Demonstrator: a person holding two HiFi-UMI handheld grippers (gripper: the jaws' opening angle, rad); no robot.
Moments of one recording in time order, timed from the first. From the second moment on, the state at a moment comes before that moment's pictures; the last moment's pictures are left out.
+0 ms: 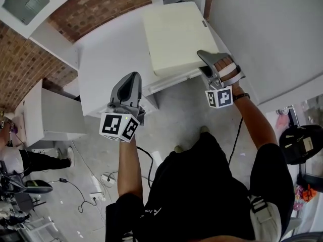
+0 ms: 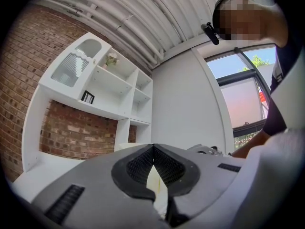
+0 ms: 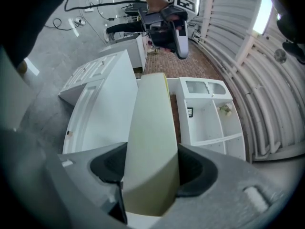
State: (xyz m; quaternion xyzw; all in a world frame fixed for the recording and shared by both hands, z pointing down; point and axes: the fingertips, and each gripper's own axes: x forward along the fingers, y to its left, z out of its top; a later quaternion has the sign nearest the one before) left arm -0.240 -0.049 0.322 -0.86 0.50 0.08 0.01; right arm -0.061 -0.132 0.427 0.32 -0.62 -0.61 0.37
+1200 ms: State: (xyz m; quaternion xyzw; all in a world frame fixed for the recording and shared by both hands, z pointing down) left arm -0.065 -0.226 0.304 -0.82 0.57 0.08 0.03; right arm 0.096 -0.326 0.366 0.29 -0.64 -0.66 0.28
